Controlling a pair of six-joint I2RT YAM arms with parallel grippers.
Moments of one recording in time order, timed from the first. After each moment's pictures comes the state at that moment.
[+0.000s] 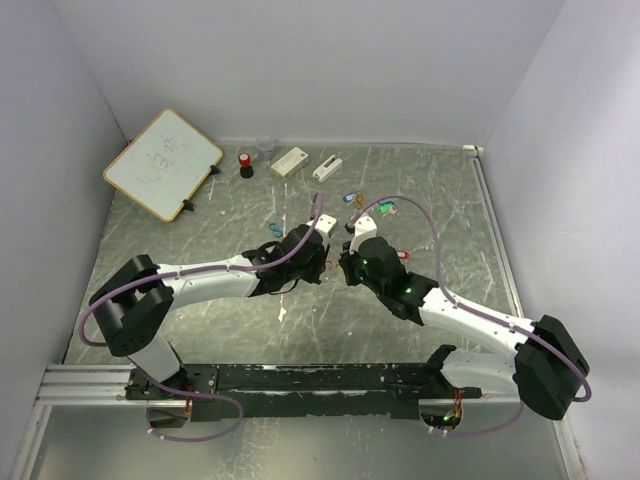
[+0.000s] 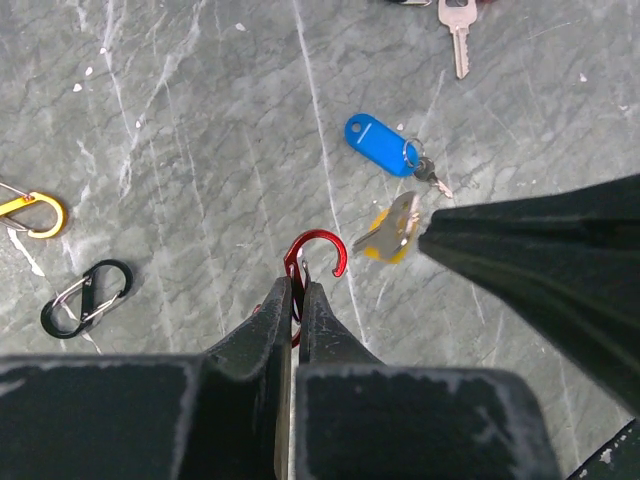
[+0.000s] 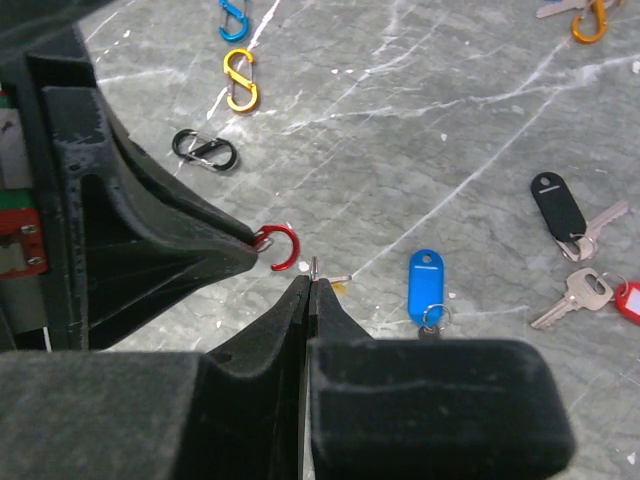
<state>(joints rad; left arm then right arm) -0.96 1.62 0.96 0.00 -0.18 -0.36 0.79 1.12 0.58 0.04 0.23 0.23</state>
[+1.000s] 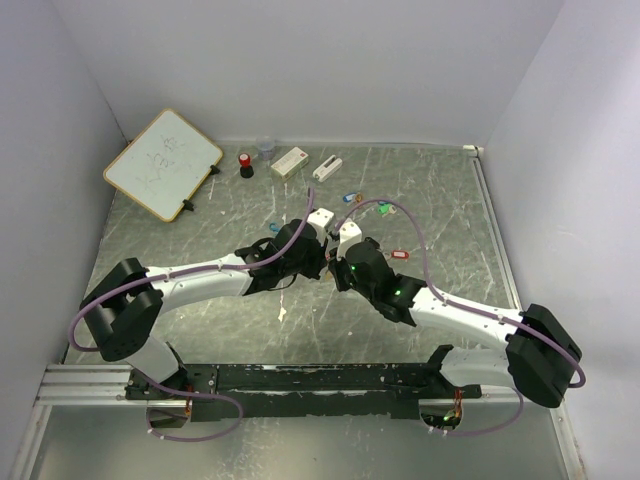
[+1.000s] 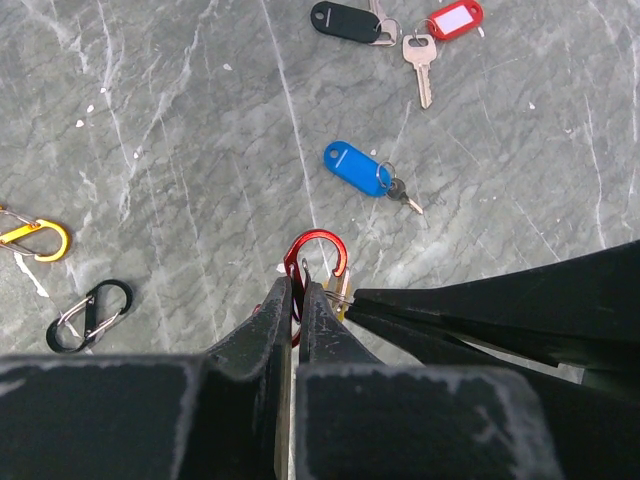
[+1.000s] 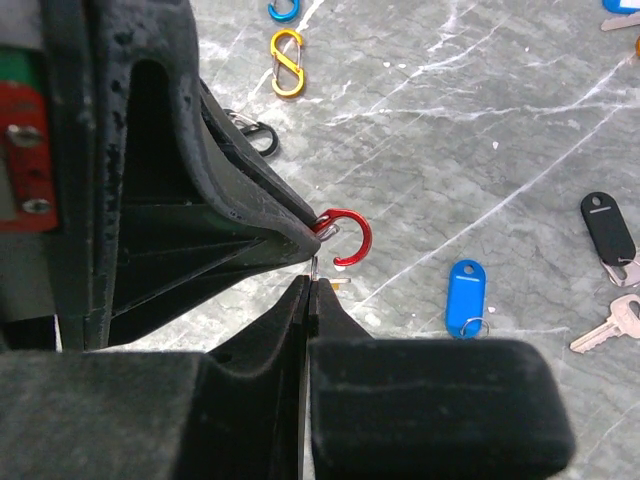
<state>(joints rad) -0.94 1.57 0.96 0.02 -0.13 -0.34 0.88 1.19 0.59 0.08 0.24 0.19</state>
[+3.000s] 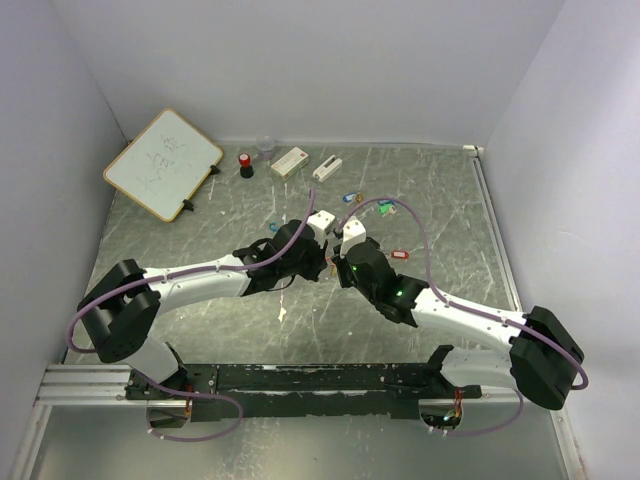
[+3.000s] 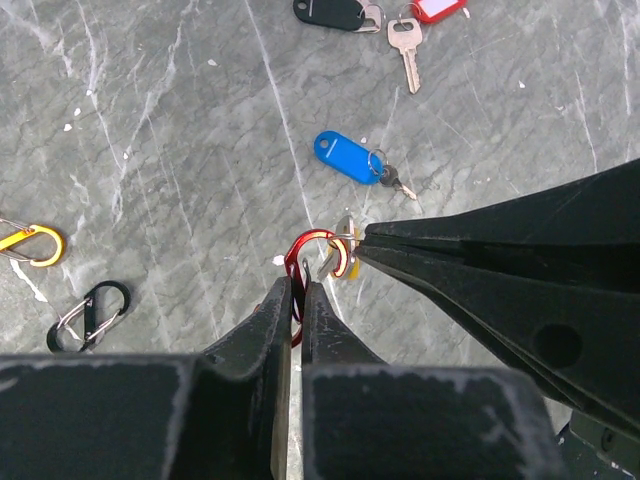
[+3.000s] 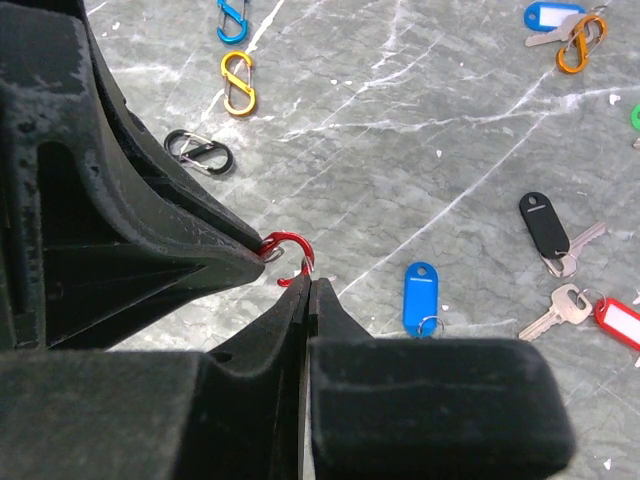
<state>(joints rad) -0.93 1.56 0.94 0.03 -0.08 -0.30 0.88 1.17 0.60 0.08 0.35 0.16</state>
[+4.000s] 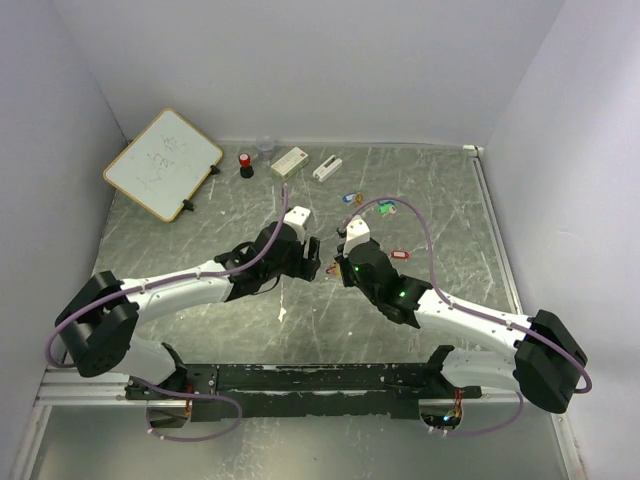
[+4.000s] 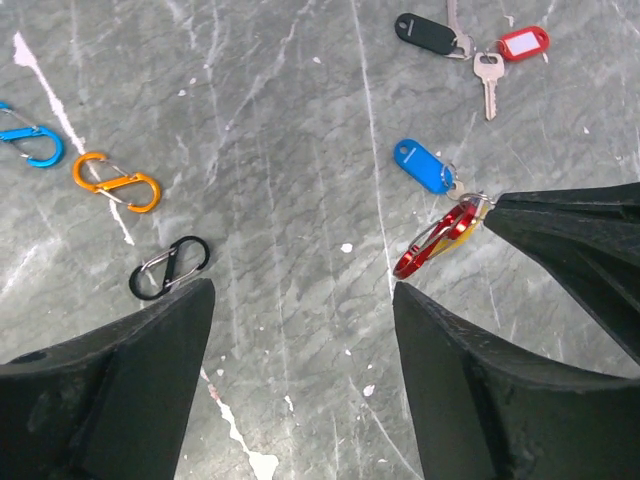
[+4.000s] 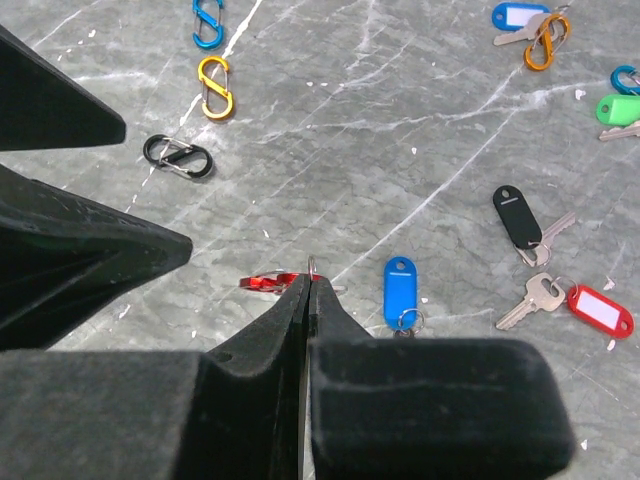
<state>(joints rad) -0.89 1.45 0.84 0.03 -0.19 -0.38 0.88 1.15 0.60 0.05 0.39 0.16</state>
